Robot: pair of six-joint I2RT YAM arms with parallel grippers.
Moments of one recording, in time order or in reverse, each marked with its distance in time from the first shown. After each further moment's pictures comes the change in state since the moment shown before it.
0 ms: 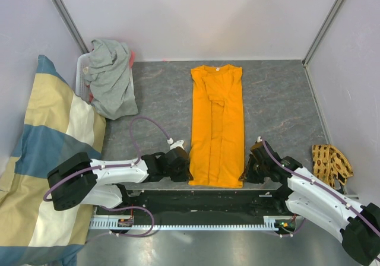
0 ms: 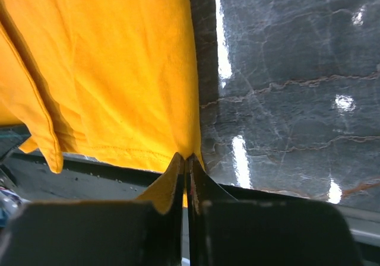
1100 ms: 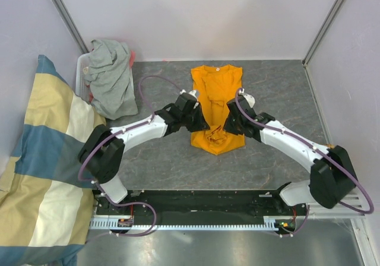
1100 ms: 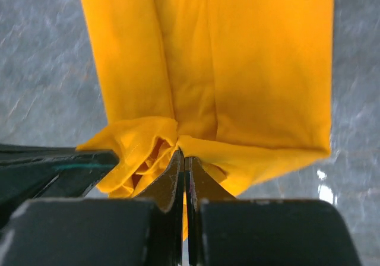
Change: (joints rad) left arm 0.334 0.357 0.597 -0.055 0.183 0.255; right arm -0.013 0.579 0.591 0.202 0.312 -0.112
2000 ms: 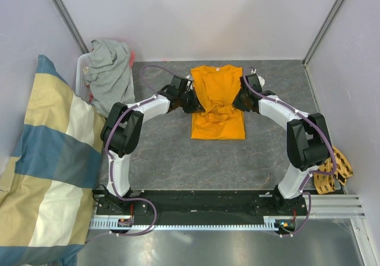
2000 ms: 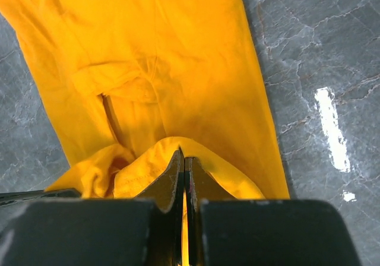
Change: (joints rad) left arm 0.231 0.391 0.348 0.010 0.208 0.076; right arm -0.303 0.396 0.264 0.154 -0.074 -0.108
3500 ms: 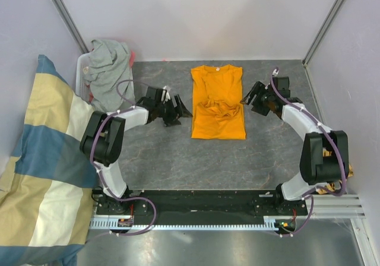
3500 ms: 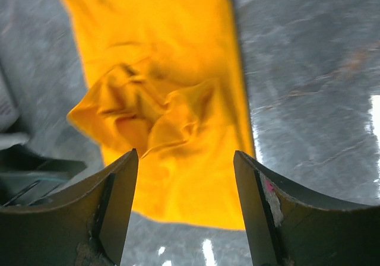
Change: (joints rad) left arm 0.183 -0.171 -0.323 0.124 0.140 0.000; right arm -0.236 -0.158 -0.150 0.061 -0.342 -0.101
